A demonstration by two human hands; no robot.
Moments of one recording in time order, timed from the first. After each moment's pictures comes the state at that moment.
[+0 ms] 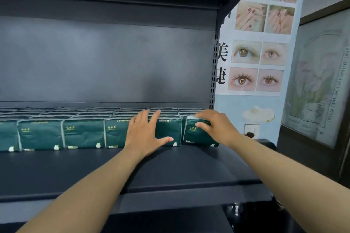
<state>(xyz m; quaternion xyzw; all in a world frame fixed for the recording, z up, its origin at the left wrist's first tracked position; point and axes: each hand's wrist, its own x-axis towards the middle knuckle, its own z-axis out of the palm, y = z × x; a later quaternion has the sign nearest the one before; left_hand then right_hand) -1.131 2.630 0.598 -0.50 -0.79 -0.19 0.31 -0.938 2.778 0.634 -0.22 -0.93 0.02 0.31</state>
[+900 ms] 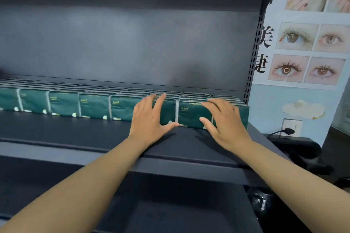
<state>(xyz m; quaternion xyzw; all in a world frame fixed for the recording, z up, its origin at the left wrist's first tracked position) -1.142 2.548 0.580 -0.44 -0.78 -0.27 0.35 -0.964 2.703 0.598 -0.12 -0.91 -0.09 0.38</state>
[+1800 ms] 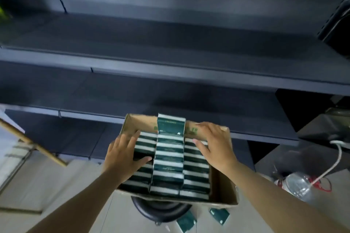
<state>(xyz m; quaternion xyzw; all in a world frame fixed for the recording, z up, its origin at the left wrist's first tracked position) -1.207 2.055 0.157 -0.40 -0.91 -0.07 0.00 -1.027 2.285 0.194 -0.19 -0.96 0.16 0.14</state>
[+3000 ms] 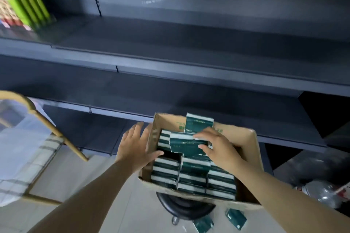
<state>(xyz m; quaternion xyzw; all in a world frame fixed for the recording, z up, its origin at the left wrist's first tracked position) -1.247 1.998 0.191 -0.40 -0.92 -0.06 0.00 -1.079 2.210 0.208 -0.13 -0.93 0.32 0.09</state>
